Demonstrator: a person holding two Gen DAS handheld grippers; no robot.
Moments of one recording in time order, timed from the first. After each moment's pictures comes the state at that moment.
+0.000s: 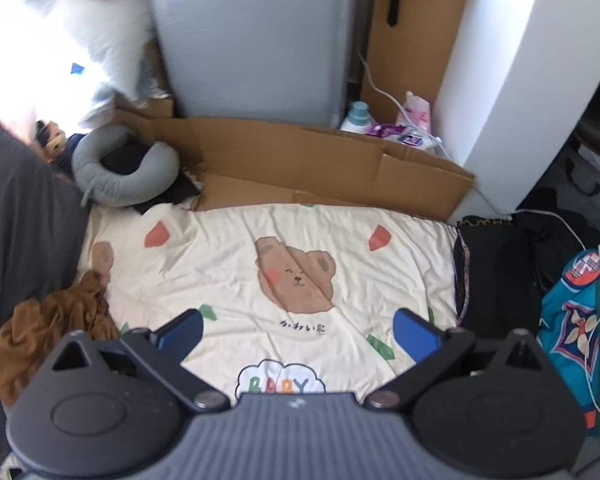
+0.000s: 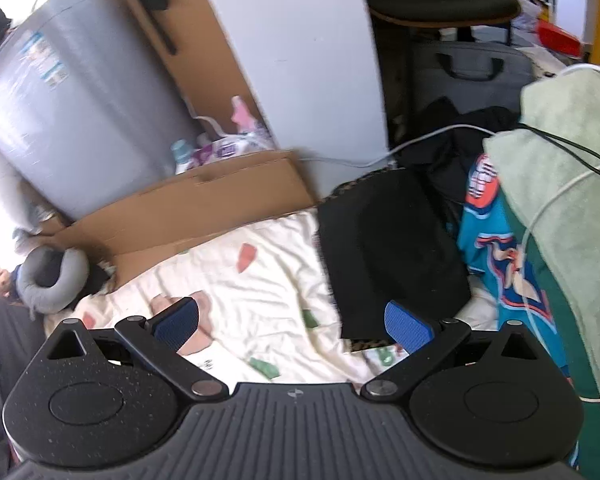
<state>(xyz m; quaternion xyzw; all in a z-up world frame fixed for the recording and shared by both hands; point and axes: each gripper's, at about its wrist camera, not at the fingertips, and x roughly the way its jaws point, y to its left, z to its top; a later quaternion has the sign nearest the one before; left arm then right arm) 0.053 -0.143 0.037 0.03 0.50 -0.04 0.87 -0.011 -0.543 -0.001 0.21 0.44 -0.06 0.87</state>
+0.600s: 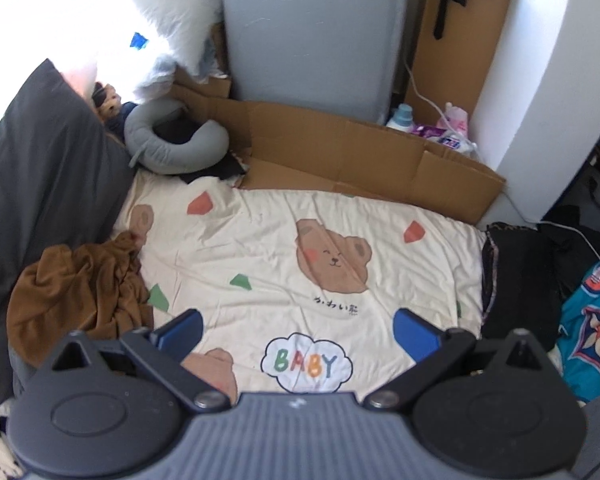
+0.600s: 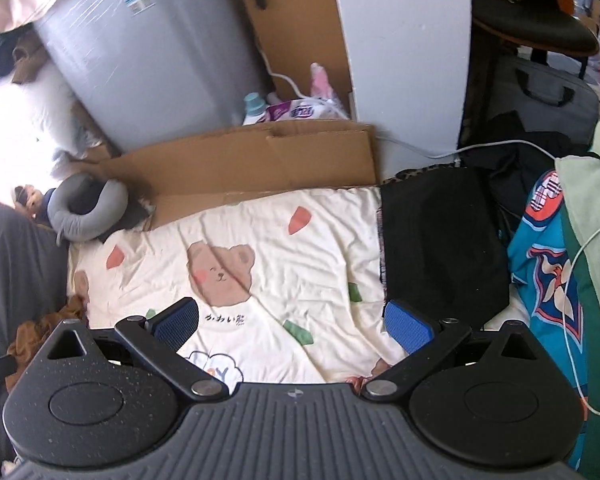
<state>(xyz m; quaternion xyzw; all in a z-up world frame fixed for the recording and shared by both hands) -0.018 -0.093 0.010 0.00 0.47 0.01 0.88 -0.016 -0.463 0.004 0.14 0.47 0.02 0.87</state>
